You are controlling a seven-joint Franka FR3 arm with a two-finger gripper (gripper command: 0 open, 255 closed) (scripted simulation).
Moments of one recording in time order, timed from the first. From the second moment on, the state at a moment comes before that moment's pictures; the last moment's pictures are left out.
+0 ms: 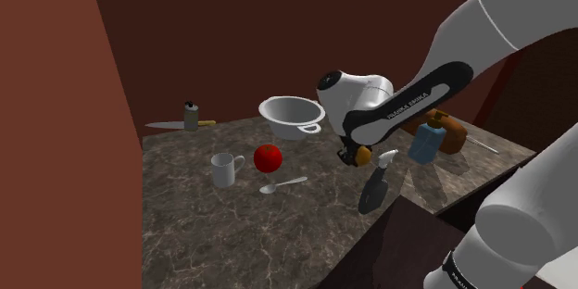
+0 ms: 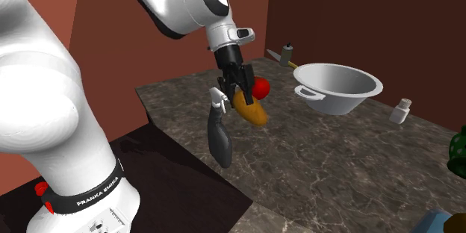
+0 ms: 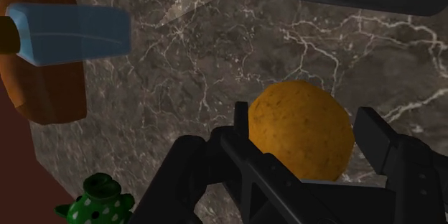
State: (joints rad) arm -0.23 -0.18 0.24 -2.58 -0.60 2.11 0.56
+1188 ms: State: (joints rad) arm -0.24 -0.28 0.21 -2.46 -0.54 1.95 0.39
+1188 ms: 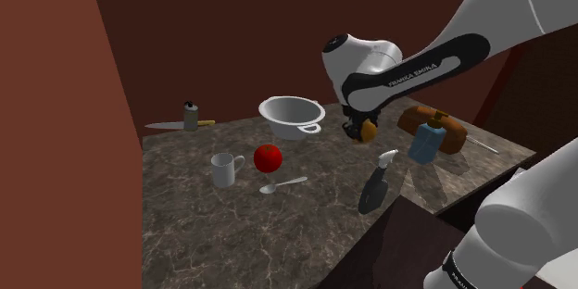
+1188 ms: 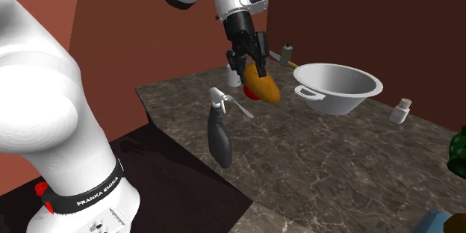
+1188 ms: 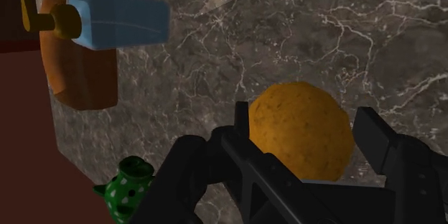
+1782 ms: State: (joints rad) arm -0.33 -0.05 0.11 -2.23 -0.64 2.01 0.28
